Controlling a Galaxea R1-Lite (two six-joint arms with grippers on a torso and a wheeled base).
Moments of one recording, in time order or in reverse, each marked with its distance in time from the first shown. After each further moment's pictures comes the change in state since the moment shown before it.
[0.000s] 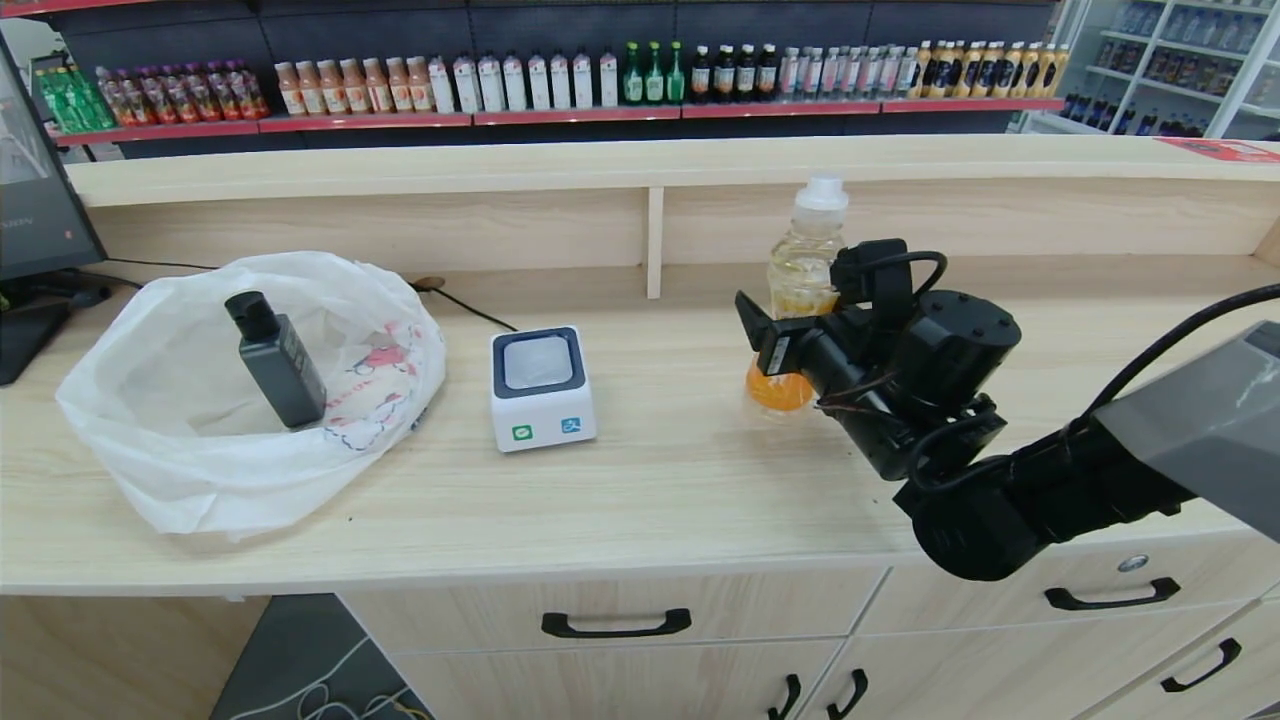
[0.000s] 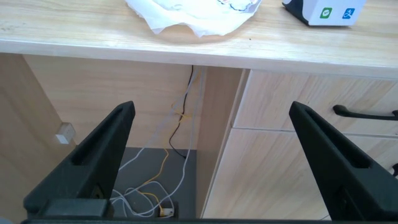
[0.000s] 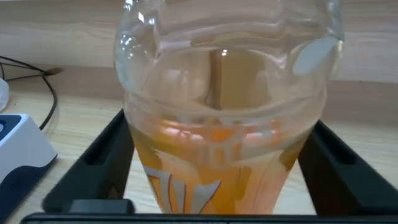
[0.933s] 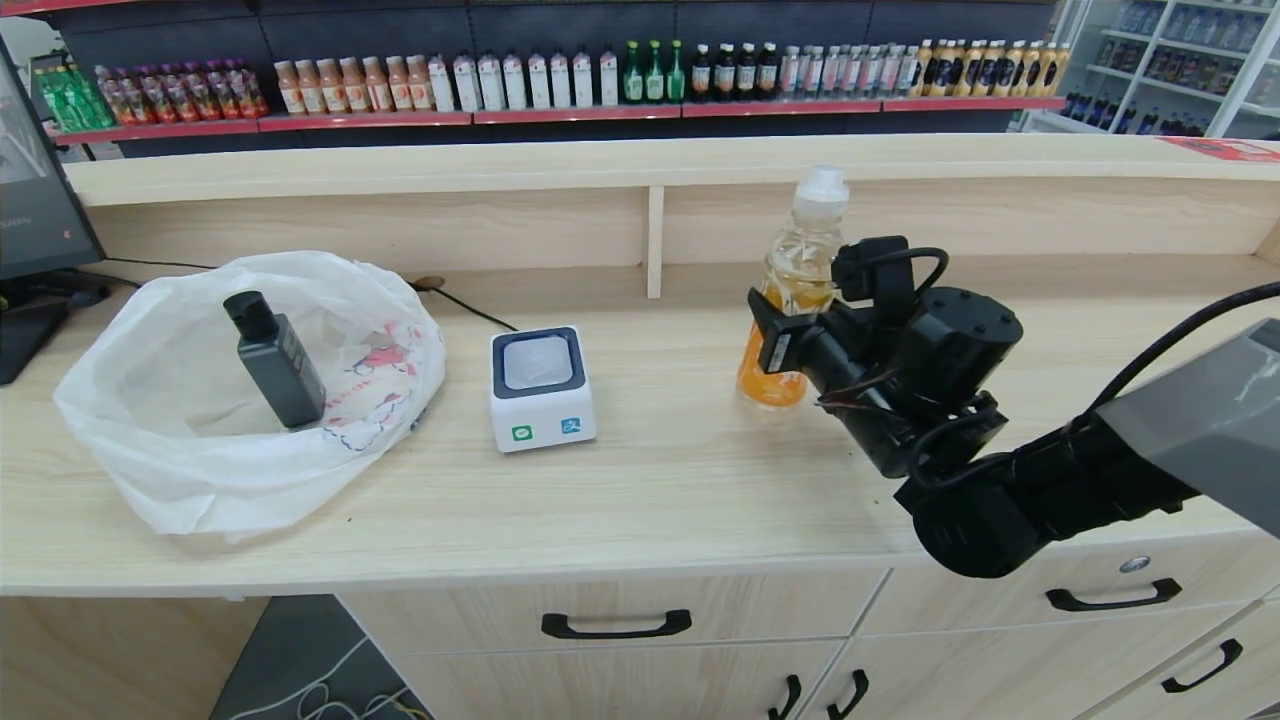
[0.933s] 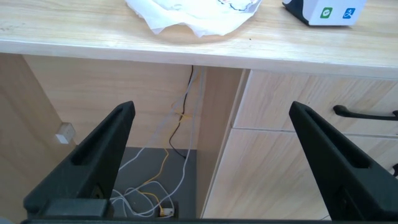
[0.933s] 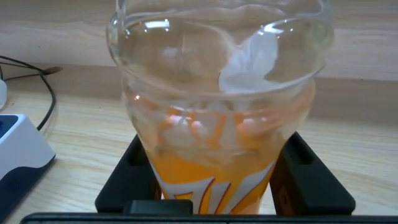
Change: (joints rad) left arm 0.000 0.000 0.000 0.000 0.000 0.000; right arm 0.000 -0.010 -0.004 0.002 -0.002 -0.001
